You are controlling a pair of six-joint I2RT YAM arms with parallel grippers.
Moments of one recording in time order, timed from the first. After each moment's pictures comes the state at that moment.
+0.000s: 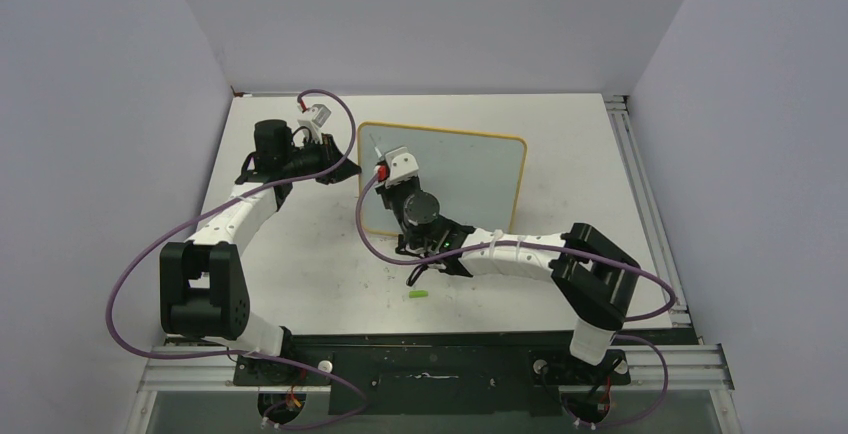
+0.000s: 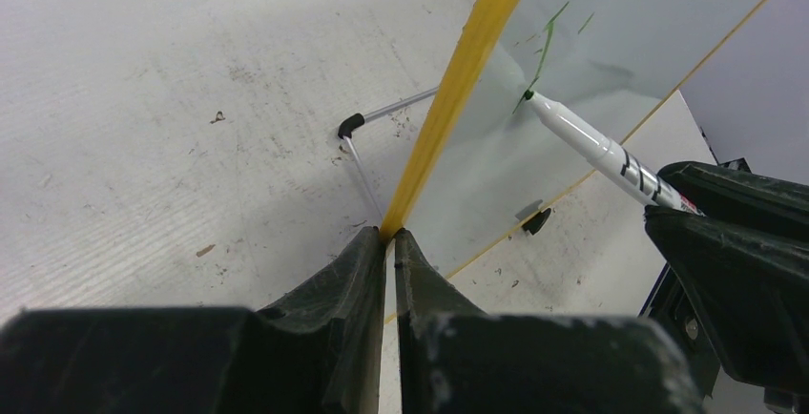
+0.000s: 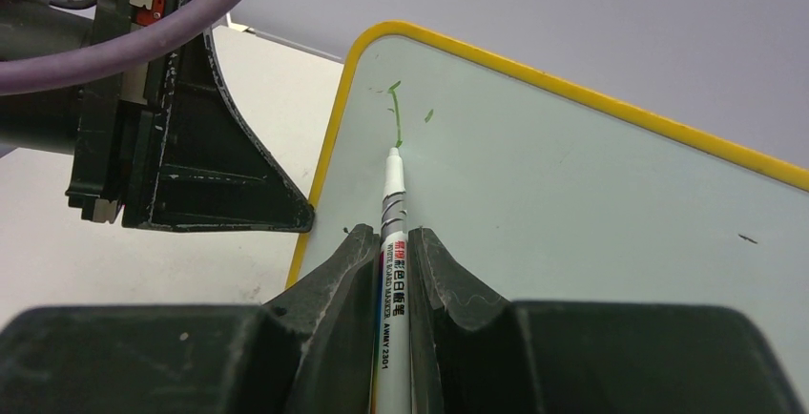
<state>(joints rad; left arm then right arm) -0.06 1.51 1.01 -0.03 0.78 -0.22 1.06 1.75 1.08 0.75 0.63 -0.13</state>
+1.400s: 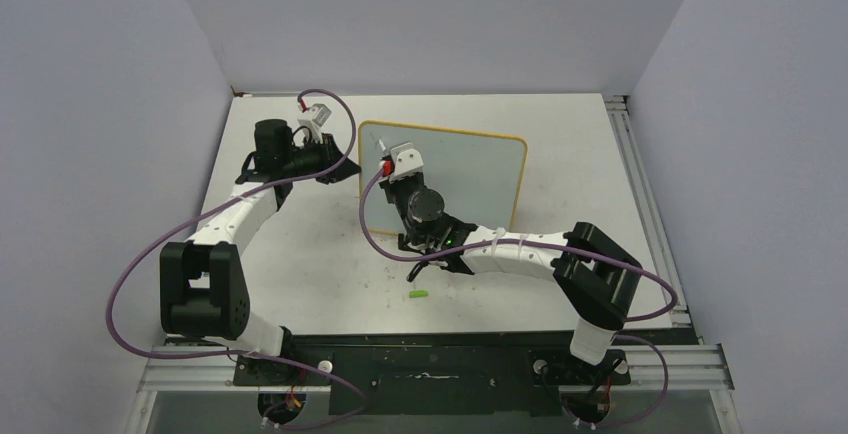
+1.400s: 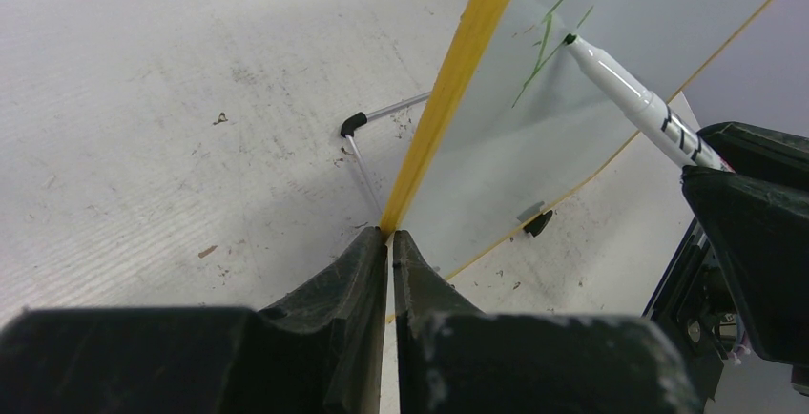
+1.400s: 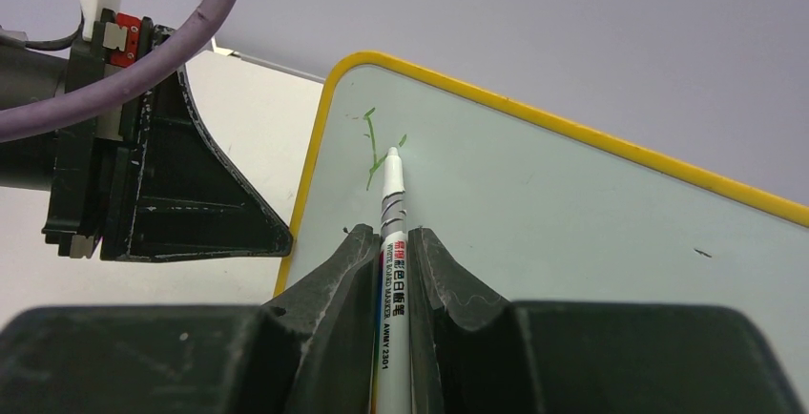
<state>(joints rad) -0.07 1.51 1.01 -0.03 0.77 -0.22 1.04 1.74 1.08 0.79 0.64 -0.15</state>
